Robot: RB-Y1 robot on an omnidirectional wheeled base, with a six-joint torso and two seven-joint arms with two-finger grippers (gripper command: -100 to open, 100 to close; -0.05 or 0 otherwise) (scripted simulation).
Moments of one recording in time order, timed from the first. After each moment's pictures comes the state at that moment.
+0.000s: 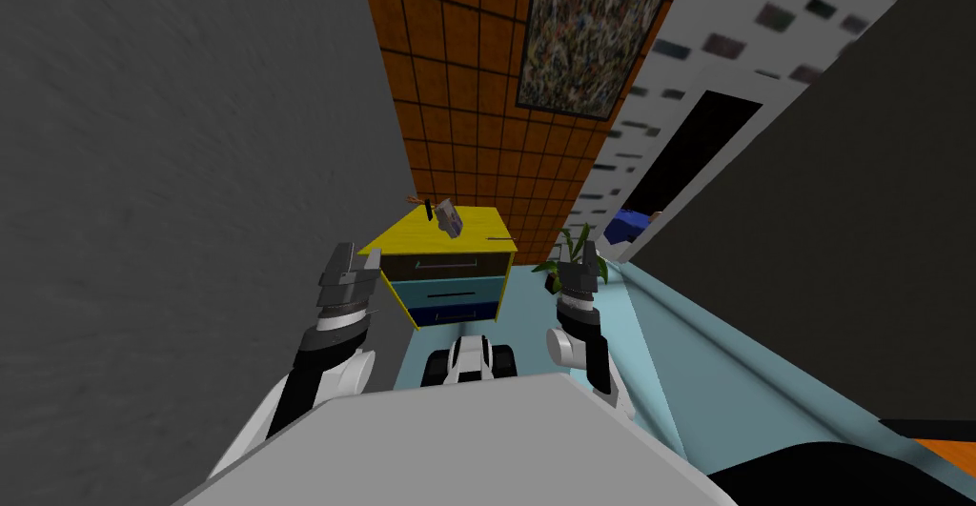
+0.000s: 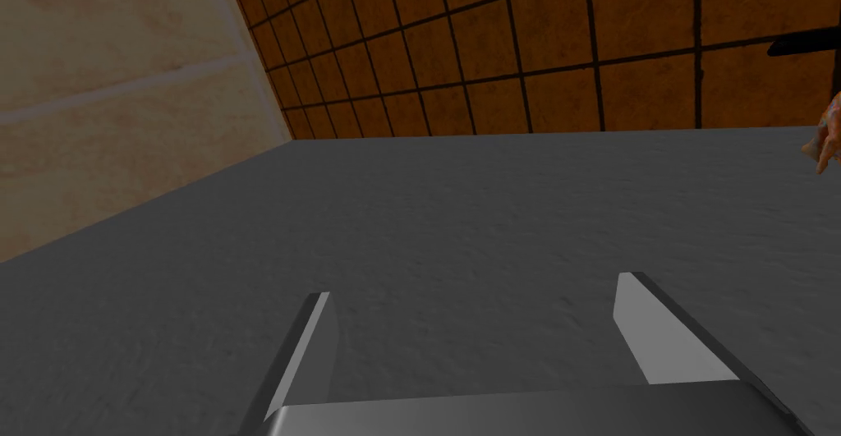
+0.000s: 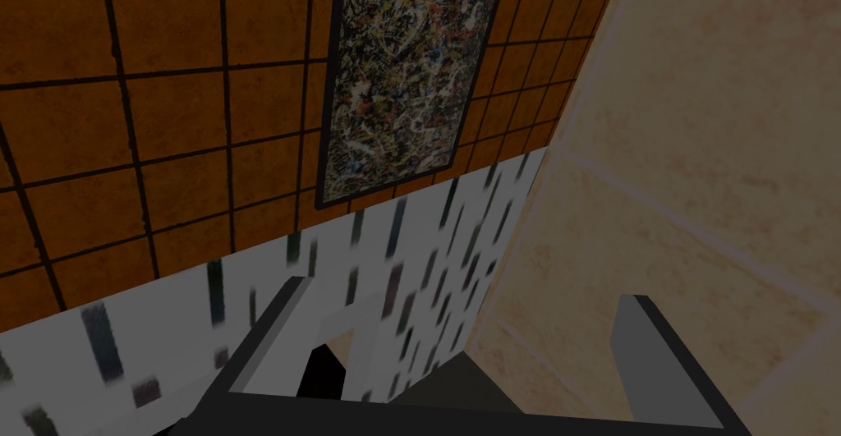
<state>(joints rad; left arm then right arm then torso) 0.52 0.06 0.05 -2.19 -0.09 -0.64 0.07 0.48 -0.03 -0.05 -2.22 -0.10 -0.63 0.07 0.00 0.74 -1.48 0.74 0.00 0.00</state>
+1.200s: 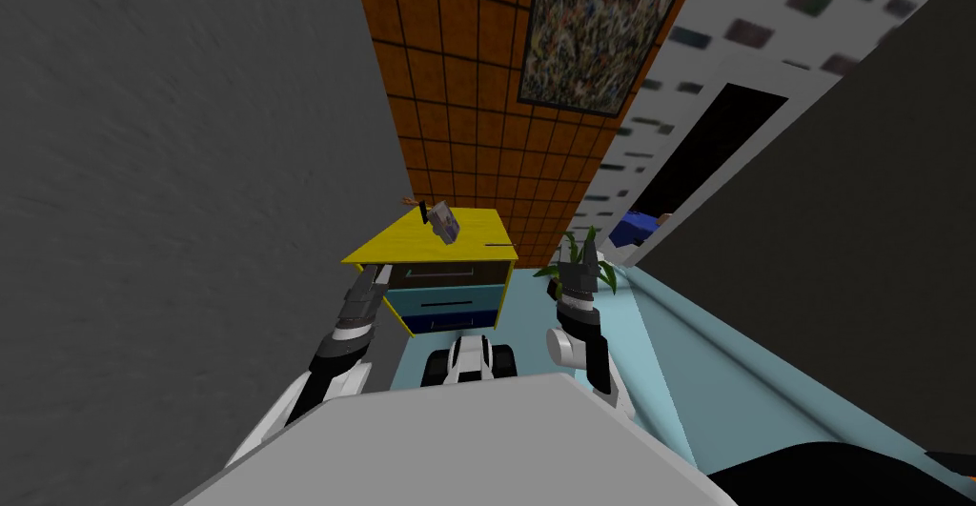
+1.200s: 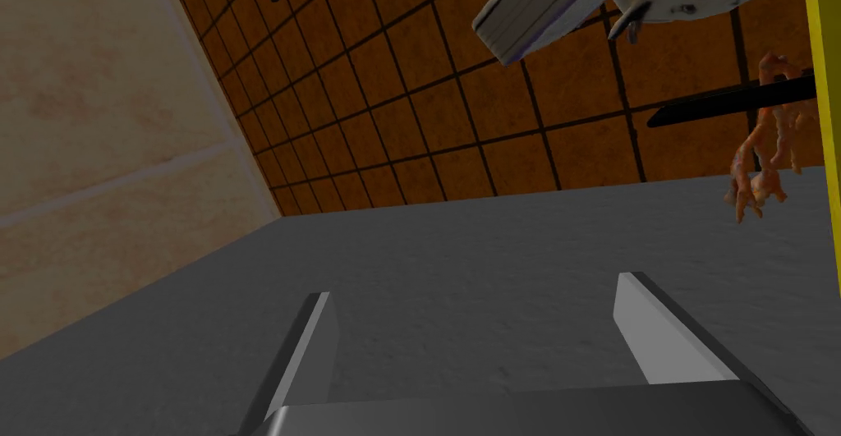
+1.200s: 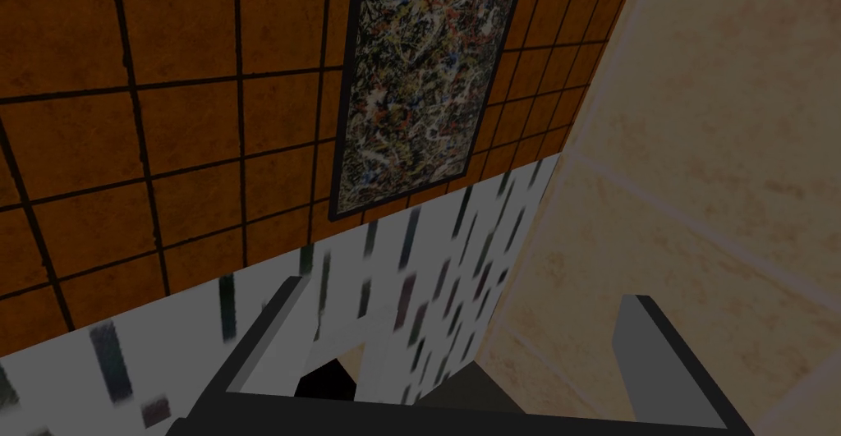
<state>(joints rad) 0.47 0.19 0.06 -1.87 -0.11 -0.88 0.04 0.48 -0.03 -0.05 -2.22 -0.10 -0.63 0.07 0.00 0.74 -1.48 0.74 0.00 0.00</state>
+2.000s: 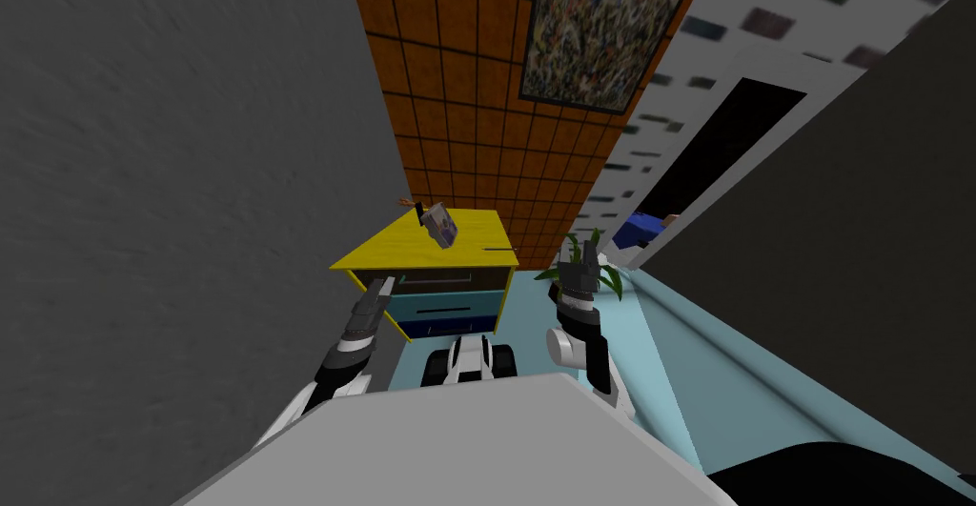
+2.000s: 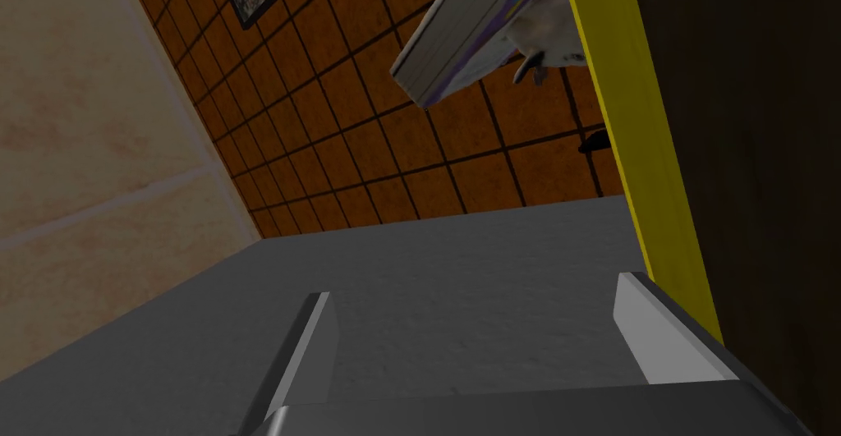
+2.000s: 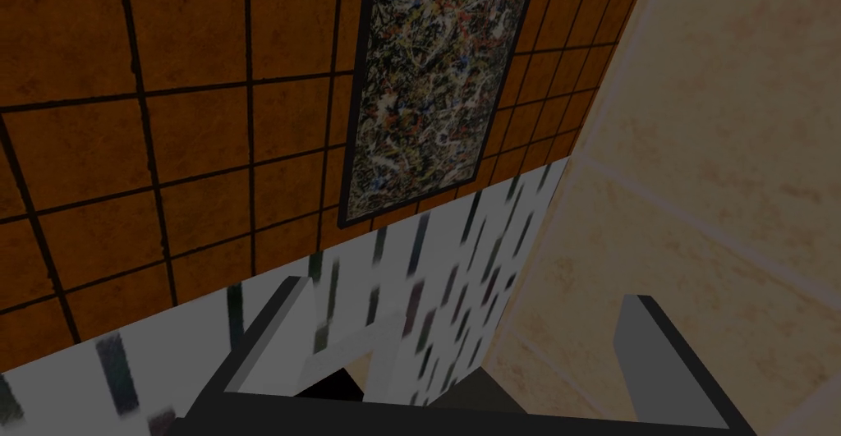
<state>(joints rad) 0.45 0.20 0.06 -1.66 -0.13 -1.03 0.01 0.48 -0.03 -0.05 -2.22 -0.10 -0.63 0.07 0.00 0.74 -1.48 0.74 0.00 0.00</state>
